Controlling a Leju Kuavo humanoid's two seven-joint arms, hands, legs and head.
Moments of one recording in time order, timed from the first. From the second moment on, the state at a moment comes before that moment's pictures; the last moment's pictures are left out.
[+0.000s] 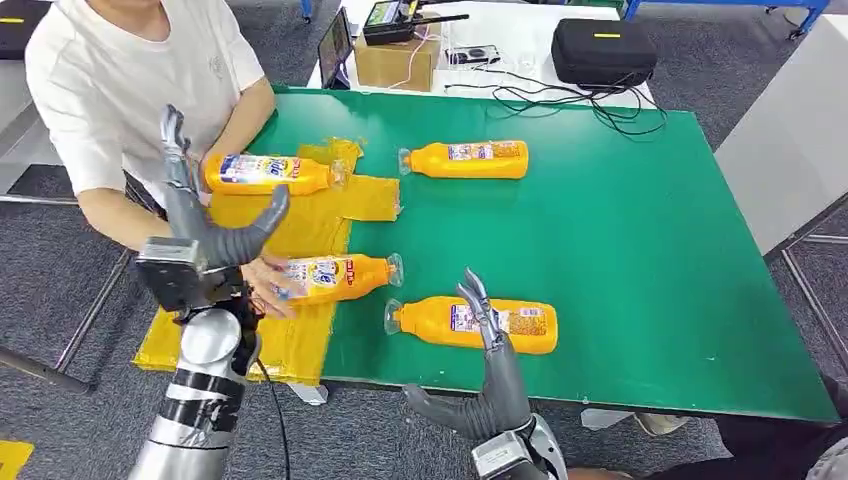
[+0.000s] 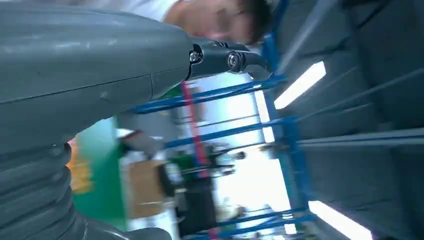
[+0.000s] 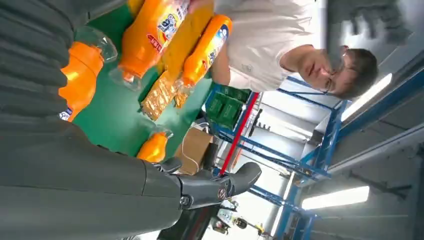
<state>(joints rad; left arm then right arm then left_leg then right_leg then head) -0.31 -0.20 -0.08 -1.50 -0.31 0.46 -0.54 0.07 0.11 0.47 -1.55 0.45 -0.32 -0.63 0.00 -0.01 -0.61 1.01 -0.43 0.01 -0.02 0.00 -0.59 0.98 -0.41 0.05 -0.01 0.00</state>
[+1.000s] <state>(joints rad) -0.07 -0.20 -0.22 -1.86 -0.12 0.31 -0.59 -0.03 -0.08 0.32 -1.38 1.04 -0.40 -0.28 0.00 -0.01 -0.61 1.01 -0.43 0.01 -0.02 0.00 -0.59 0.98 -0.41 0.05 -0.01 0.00</state>
